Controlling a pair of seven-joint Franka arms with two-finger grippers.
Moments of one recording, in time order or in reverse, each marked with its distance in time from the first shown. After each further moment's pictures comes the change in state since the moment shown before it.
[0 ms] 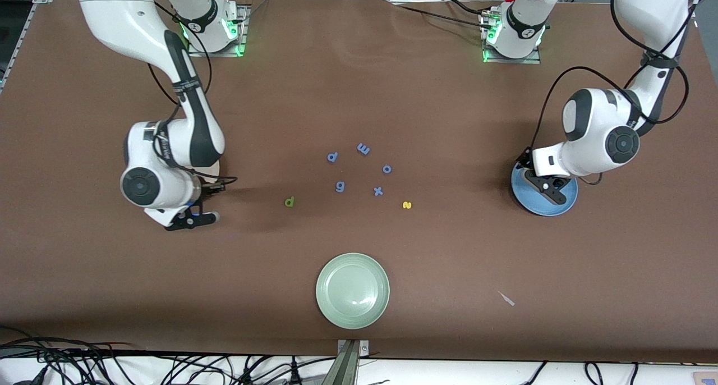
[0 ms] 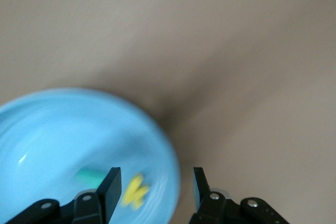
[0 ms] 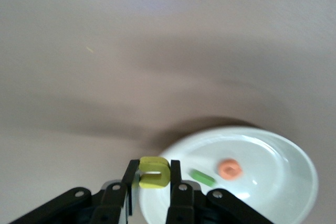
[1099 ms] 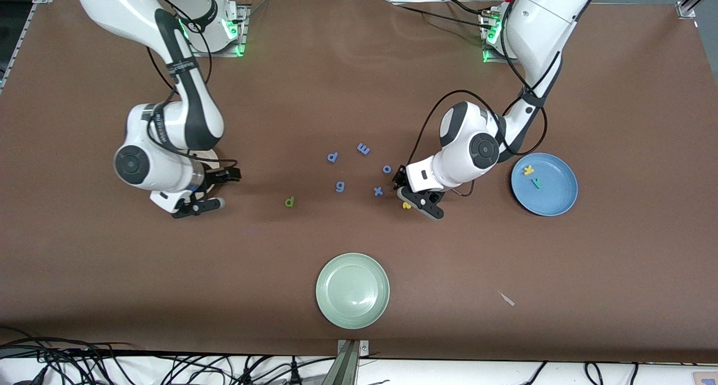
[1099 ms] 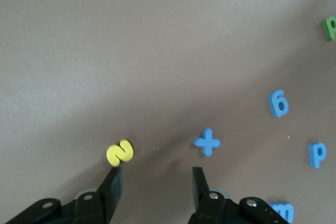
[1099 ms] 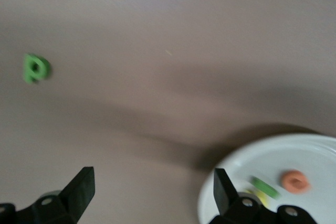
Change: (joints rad) left arm -0.387 0.323 -0.064 0.375 -0.217 0.227 -0.361; right arm 0.039 -0.078 0.063 -0.106 0.137 0.152 0.005
